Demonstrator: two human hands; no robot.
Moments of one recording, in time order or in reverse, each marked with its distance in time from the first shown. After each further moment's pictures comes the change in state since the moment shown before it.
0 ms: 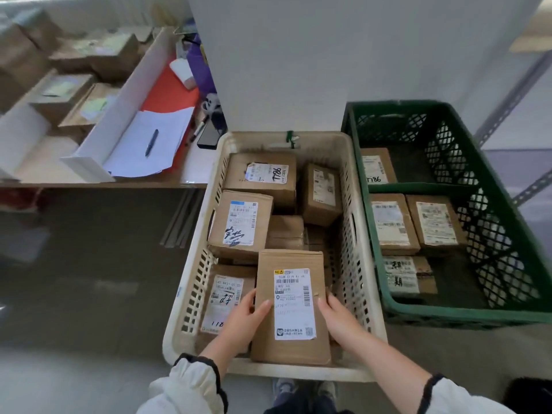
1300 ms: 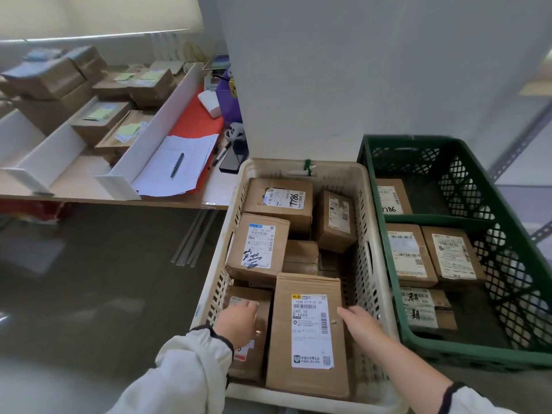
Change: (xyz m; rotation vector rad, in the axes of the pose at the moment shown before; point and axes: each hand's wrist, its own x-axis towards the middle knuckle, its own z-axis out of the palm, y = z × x) left_hand 0.040 0.007 -0.054 1.102 0.031 0.107; right_hand 0.011 -0.037 -0.014 -0.140 0.165 0.058
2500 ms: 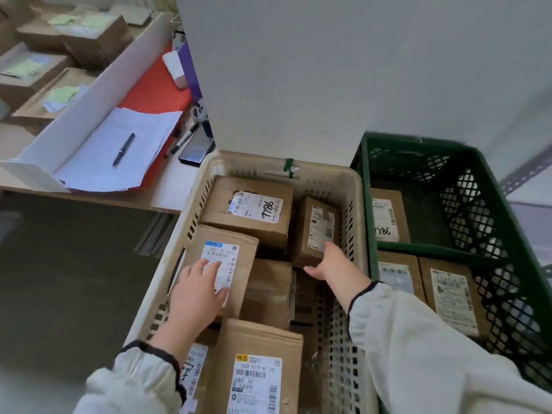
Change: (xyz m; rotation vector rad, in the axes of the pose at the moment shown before) left_hand 0.088 0.019 -0.090 -0.287 0.367 -0.176; right_hand 0.179 -0.158 -0.051 1.112 0.059 0.393
